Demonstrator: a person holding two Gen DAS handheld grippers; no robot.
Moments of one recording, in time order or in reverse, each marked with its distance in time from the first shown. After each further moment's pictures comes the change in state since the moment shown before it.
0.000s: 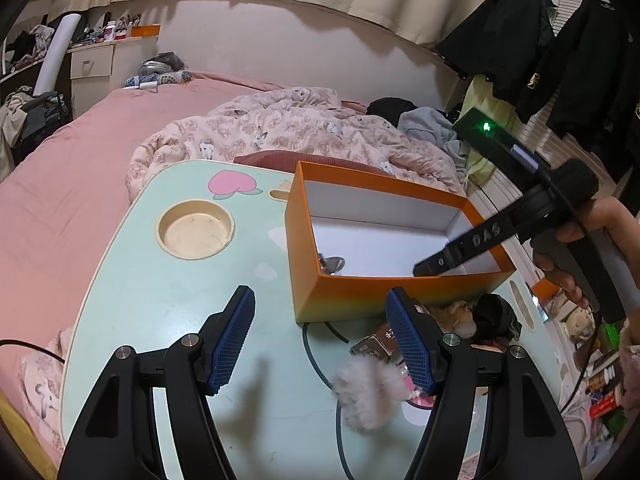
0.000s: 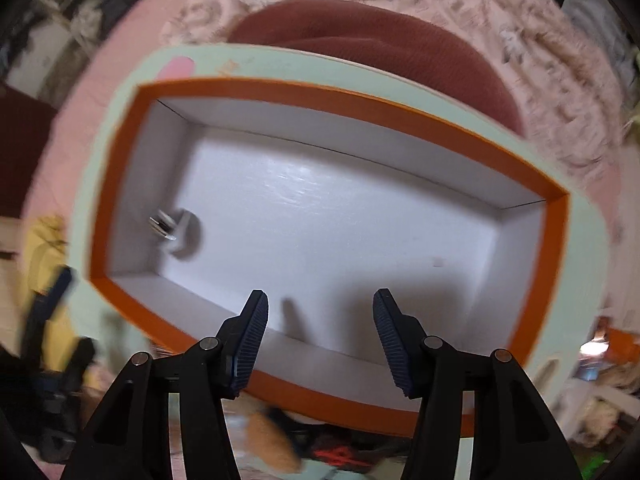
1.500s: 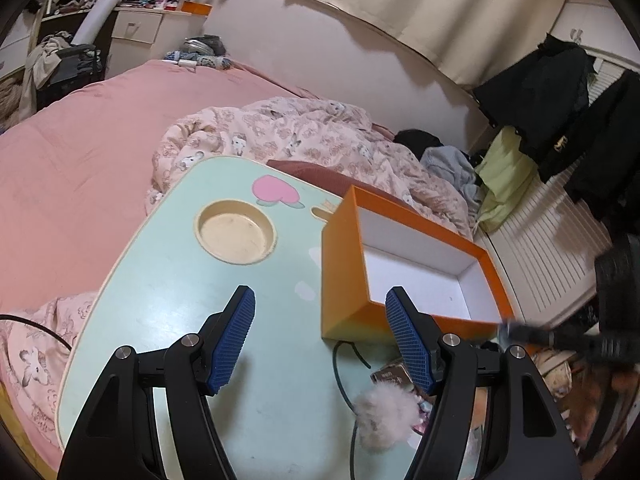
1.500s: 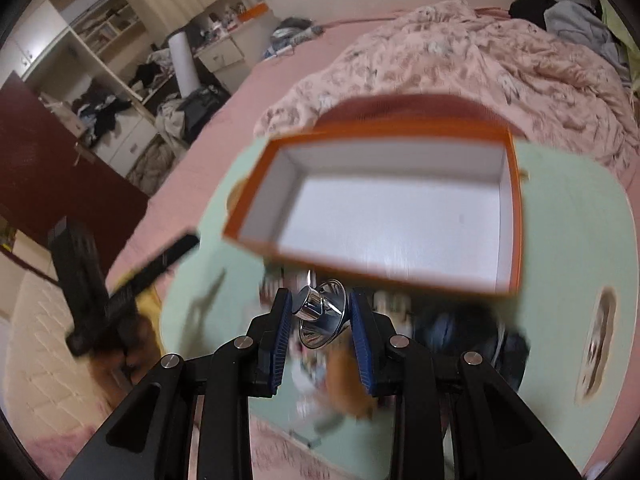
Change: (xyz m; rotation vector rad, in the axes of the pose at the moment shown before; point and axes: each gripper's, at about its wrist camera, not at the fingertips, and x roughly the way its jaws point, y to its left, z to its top) left arm -0.002 0.038 0.003 -0.203 -0.054 0.005; right arm -0.053 0.006 -0.127 0.086 -0.469 0.252
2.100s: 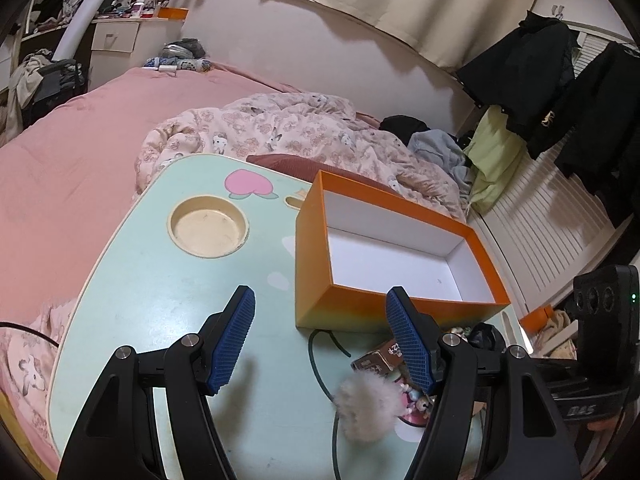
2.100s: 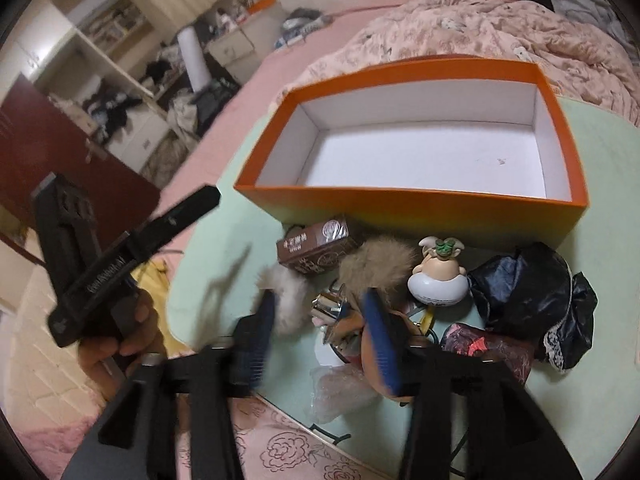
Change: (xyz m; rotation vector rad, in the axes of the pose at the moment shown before) left arm 0.001 -0.021 -0.006 0.068 0.016 -0.009; right arm 0.024 0.000 -0.039 0.050 -0.036 0.076
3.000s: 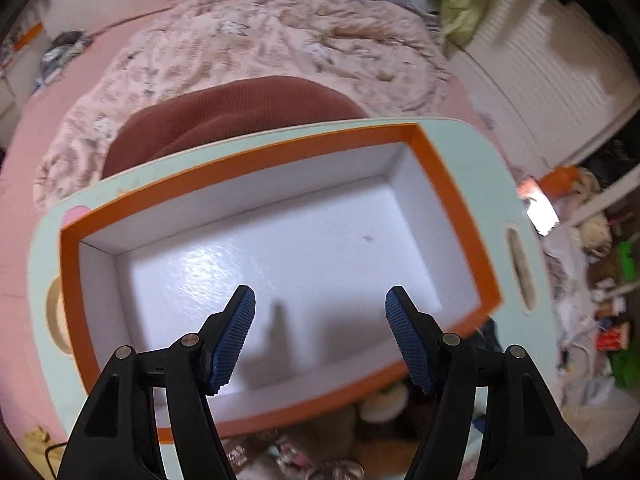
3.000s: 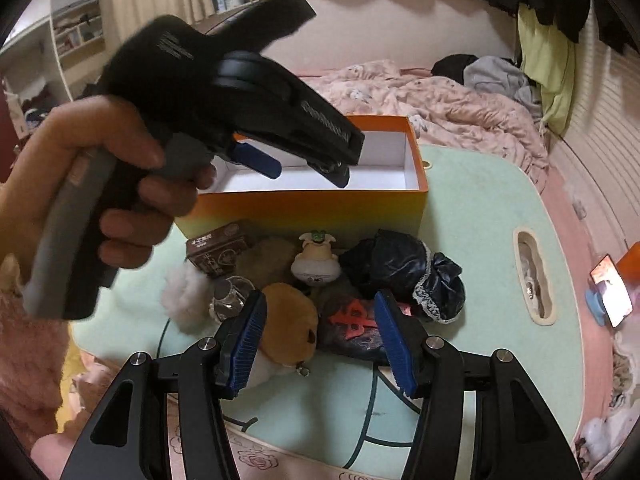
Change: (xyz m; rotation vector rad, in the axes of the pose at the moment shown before) left arm 0.153 -0.169 0.038 0.375 0.544 0.085; right arm -0.036 0.016 -0.062 -0.063 -0.264 -0.469
